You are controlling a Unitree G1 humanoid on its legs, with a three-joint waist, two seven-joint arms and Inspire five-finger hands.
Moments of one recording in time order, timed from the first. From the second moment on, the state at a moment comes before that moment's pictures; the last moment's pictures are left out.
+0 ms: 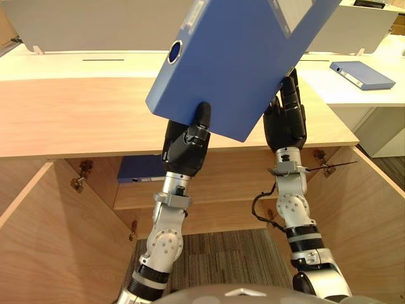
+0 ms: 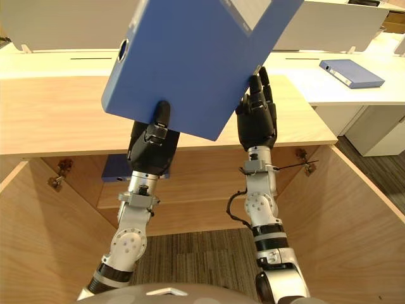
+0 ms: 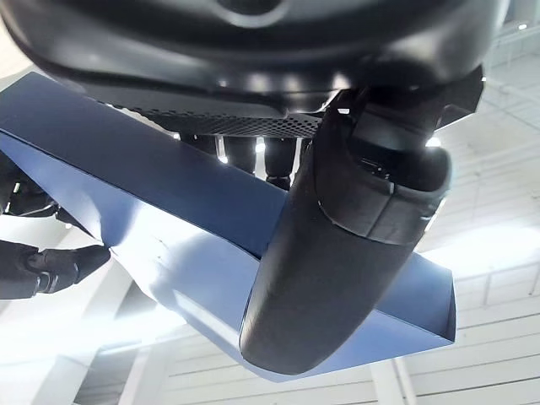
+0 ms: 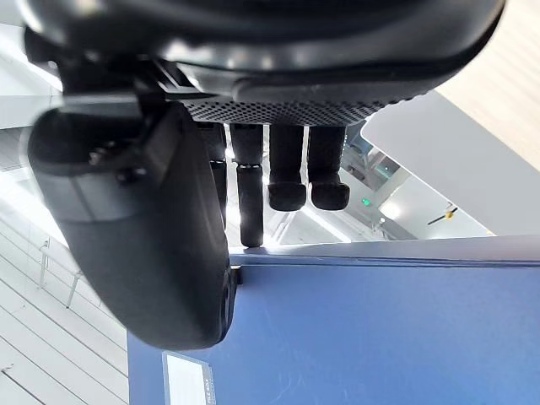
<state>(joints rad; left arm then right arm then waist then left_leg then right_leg) 0.00 0.04 -0.31 -0.21 -1.08 -0.26 -0.27 -0.30 -0.06 0.02 0.16 1.13 -0.26 0.24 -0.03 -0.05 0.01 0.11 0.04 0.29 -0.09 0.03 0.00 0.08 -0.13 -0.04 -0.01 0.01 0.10</state>
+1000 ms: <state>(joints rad) 0.03 0.04 -0.23 -0.21 -0.99 -0.22 -0.27 -0.19 -0.09 0.01 0.12 0.89 -0.21 0.21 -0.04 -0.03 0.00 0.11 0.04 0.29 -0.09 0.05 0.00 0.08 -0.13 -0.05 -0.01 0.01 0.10</state>
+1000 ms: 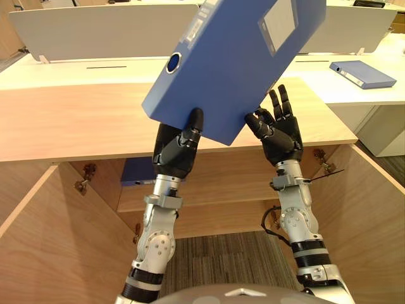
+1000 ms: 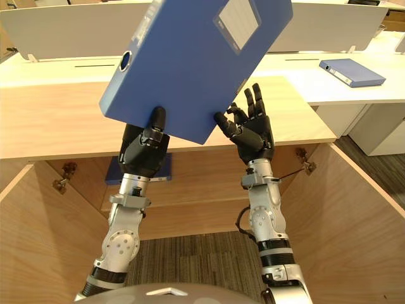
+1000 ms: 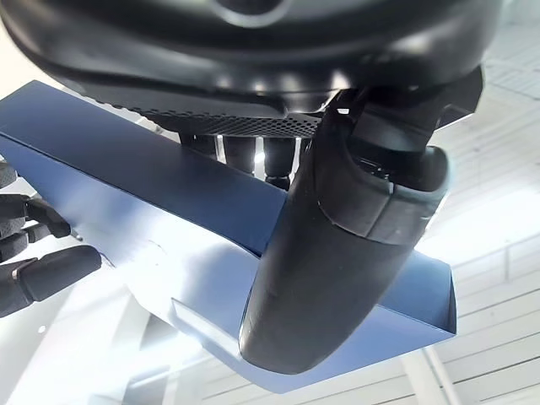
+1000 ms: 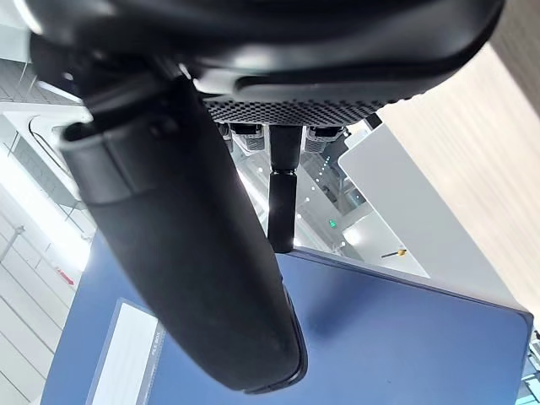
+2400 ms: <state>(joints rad) 0.01 0.07 -0.25 -0.15 -1.05 -0.21 -0.34 -0.24 -0.14 0.09 0.07 0.97 -0.21 0.24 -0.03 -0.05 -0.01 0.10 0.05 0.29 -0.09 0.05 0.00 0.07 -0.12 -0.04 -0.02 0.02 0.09</state>
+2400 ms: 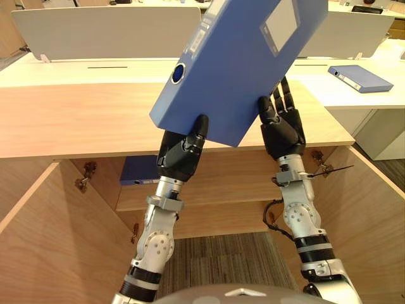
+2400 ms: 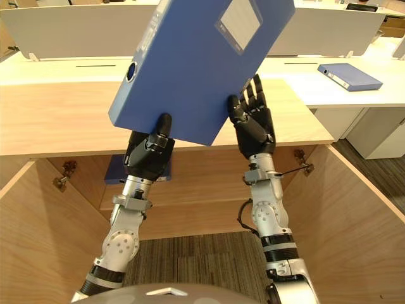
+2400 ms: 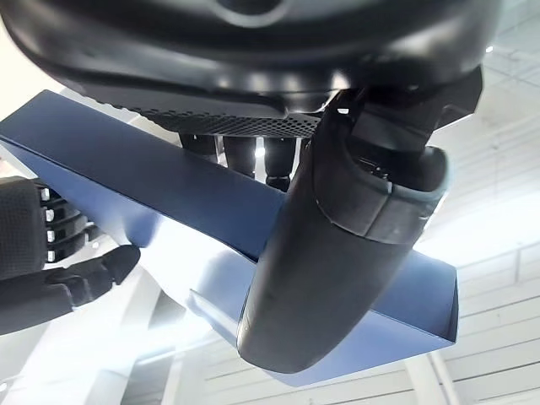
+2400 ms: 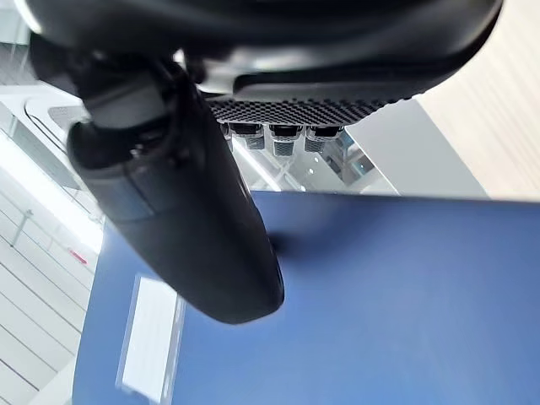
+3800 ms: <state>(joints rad) -0.06 0.10 -0.18 0.00 -1.08 -0.22 -0.33 -0.37 -0.12 0.11 0.12 0.91 -0.20 0.22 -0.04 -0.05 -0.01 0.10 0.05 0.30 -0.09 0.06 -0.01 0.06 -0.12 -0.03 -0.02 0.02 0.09</state>
